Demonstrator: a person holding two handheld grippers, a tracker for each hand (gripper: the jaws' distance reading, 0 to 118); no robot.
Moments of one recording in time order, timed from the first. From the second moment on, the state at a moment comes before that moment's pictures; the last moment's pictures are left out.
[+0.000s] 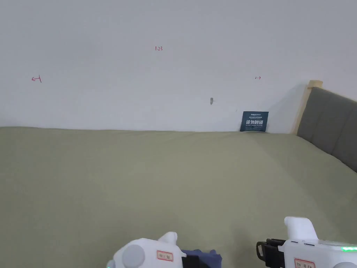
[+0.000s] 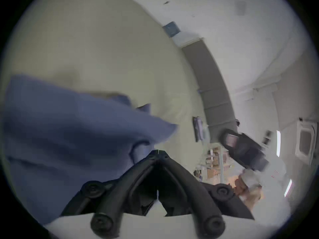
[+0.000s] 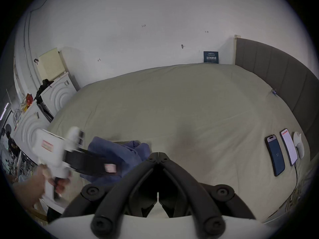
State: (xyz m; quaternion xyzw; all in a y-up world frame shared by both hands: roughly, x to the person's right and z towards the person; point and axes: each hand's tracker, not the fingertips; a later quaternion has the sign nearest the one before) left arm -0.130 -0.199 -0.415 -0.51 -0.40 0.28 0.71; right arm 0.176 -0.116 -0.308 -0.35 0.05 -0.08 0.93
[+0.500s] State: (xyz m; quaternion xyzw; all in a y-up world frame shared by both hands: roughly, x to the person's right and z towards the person) left arm -0.347 -0.162 -0.386 -0.42 -0.31 0.32 0.79; right arm 0.130 -0.149 -0.335 -0.40 0.13 -0.11 0.90
